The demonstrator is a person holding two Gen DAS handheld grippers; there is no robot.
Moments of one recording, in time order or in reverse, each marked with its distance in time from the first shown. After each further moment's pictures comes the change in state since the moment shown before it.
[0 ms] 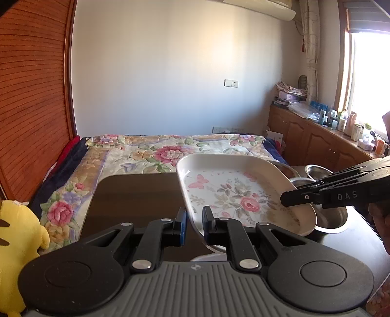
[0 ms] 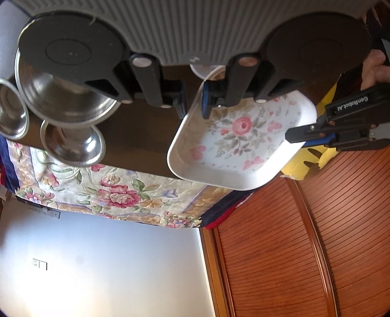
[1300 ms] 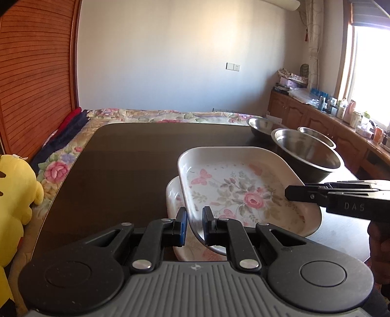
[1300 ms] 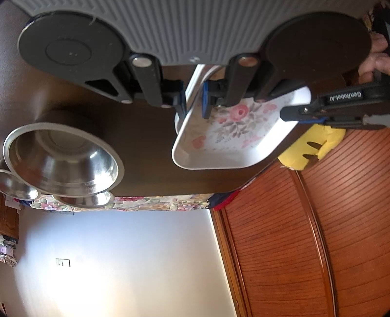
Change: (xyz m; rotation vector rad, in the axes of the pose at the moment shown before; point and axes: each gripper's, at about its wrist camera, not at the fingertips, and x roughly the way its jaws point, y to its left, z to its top) left arm -0.013 -0.015 -0.090 -0.040 0.066 0.001; right arm -0.012 0.014 -0.102 0.084 -0.175 -0.030
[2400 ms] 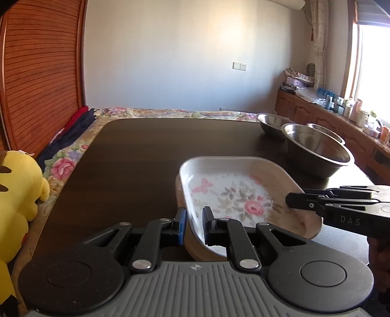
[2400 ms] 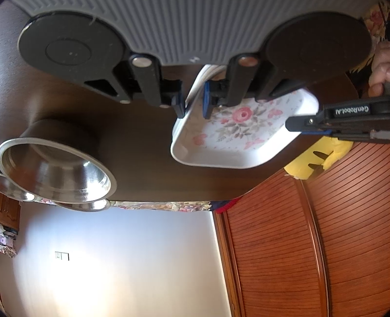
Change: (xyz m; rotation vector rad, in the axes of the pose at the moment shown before) left arm 0.003 0.004 -0.010 -0.004 -0.005 0.042; right arm 0.007 0.013 -0.012 -0.046 -0.006 -0.035
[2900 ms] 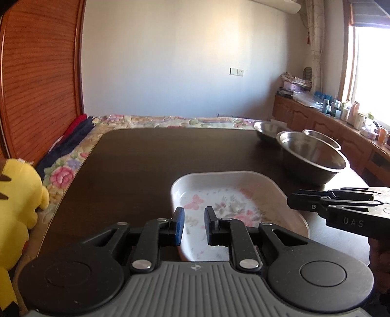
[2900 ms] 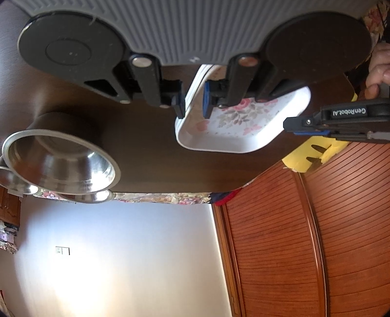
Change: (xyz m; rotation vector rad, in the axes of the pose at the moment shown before) left arm -0.008 -0.007 0.007 0.021 -0.039 -0.015; right arm -0.012 -0.002 0.006 0.006 -0.040 0.004
